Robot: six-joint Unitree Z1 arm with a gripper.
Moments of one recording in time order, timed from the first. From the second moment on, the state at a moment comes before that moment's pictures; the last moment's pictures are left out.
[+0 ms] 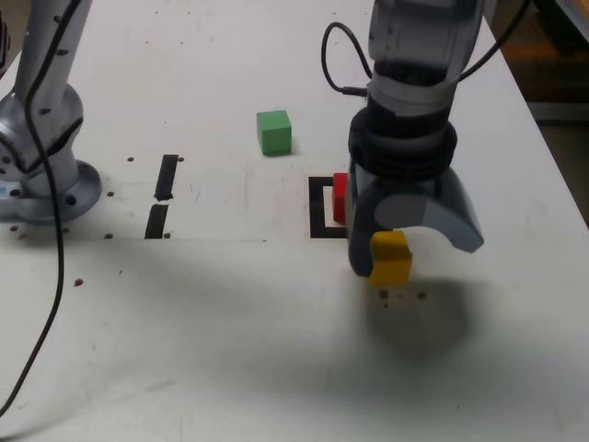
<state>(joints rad) -0.38 2.08 -1.63 1.09 -0.07 -0.29</state>
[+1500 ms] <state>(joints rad) -0.39 2.13 -1.55 0.96 -0.11 -0.29</state>
